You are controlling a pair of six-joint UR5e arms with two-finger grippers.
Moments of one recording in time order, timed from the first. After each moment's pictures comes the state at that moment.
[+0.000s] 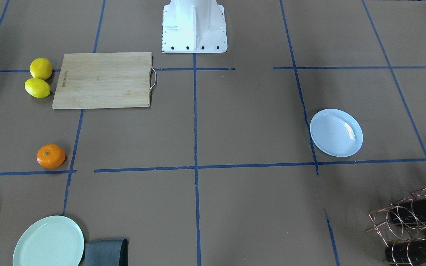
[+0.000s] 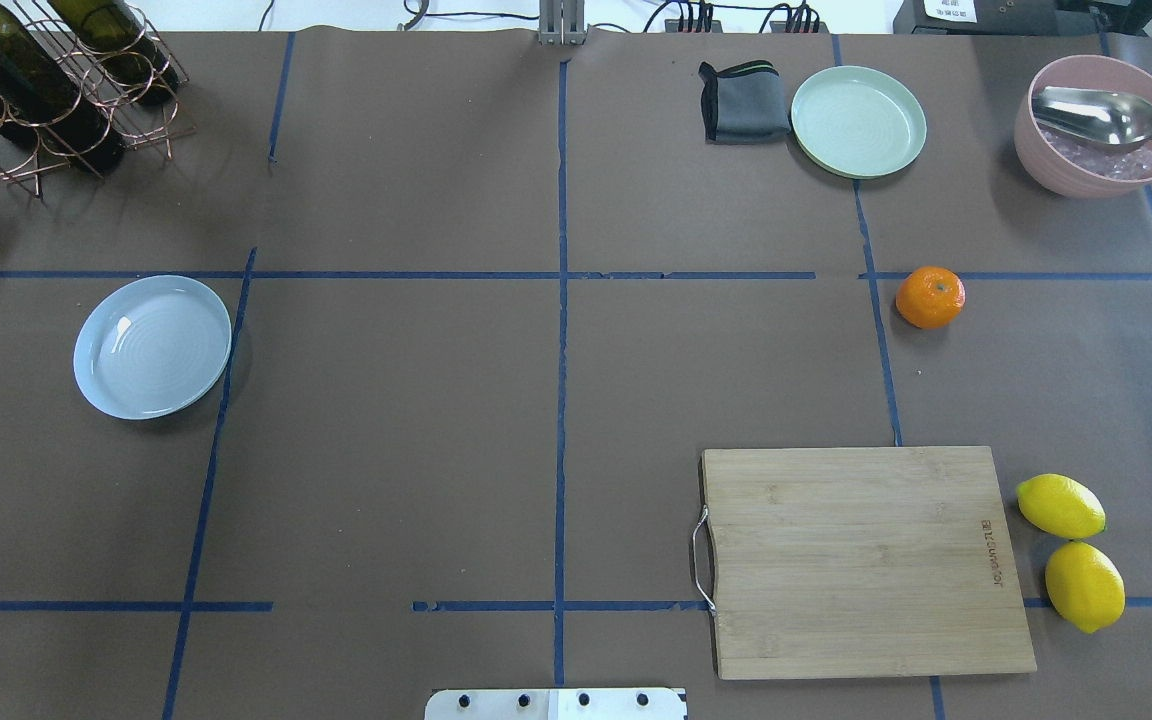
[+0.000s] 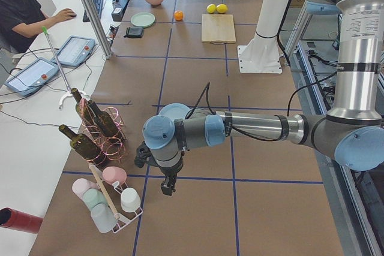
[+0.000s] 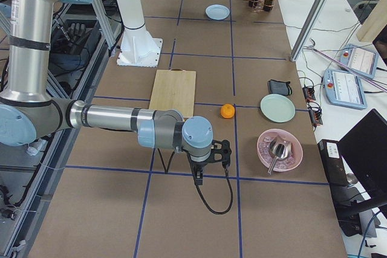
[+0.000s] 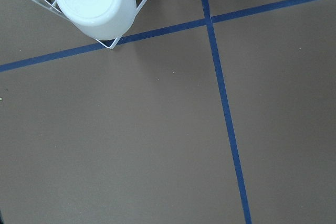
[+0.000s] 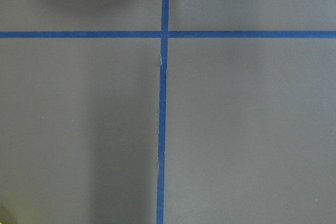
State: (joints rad) left arm -1.67 -1.55 -1.66 -1.33 -2.32 0.42; right arm 1.63 -1.75 1.72 -1.55 2.40 -0.06
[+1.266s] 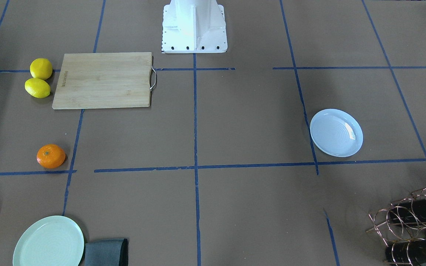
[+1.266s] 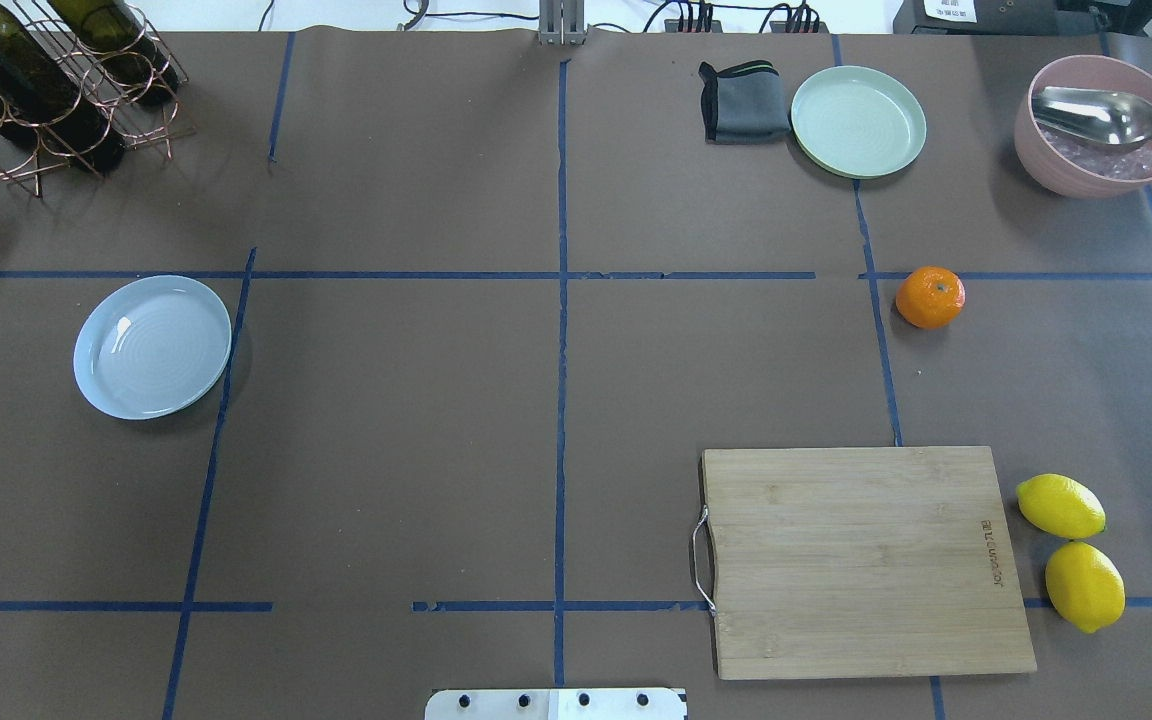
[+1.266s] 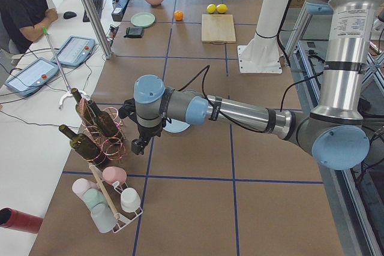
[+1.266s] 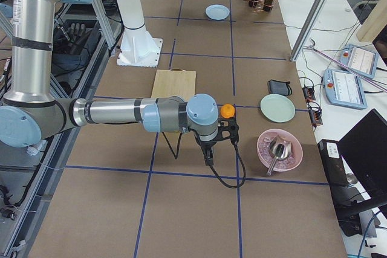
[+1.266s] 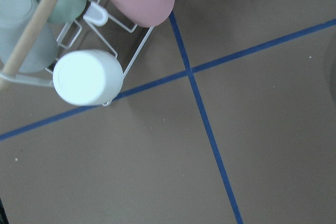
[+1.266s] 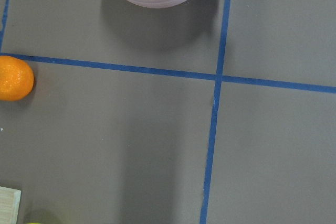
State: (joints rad) left arm -1.53 -1.64 -1.72 -1.63 -2.33 0.37; right arm 1.62 -1.71 1.84 -1.55 2.47 -0.05
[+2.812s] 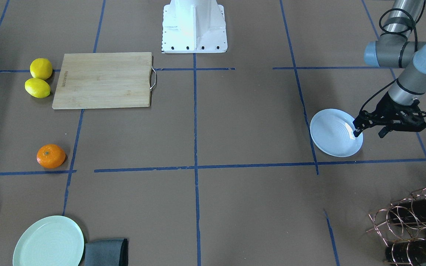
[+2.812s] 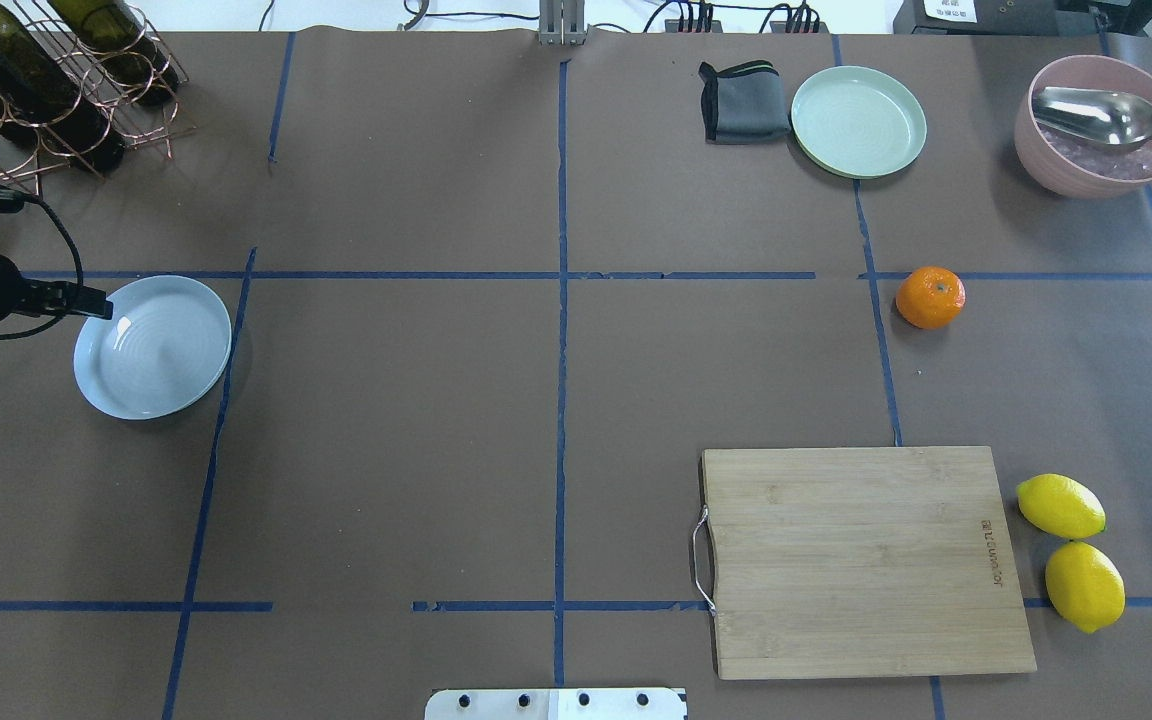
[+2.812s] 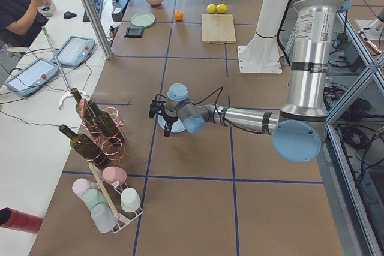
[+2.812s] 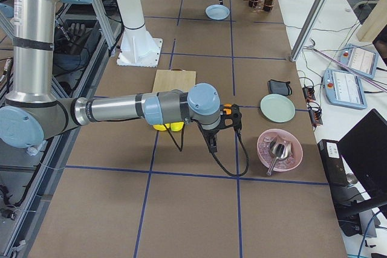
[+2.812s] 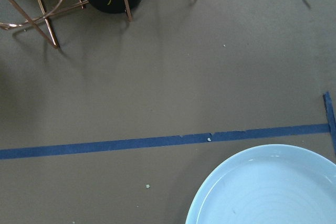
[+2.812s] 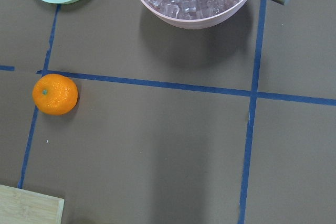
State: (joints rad) left arm -0.95 -1.61 -1.54 -2.34 -2.02 -0.87; right arm 1.62 -1.70 1.86 -1.54 2.53 0.01
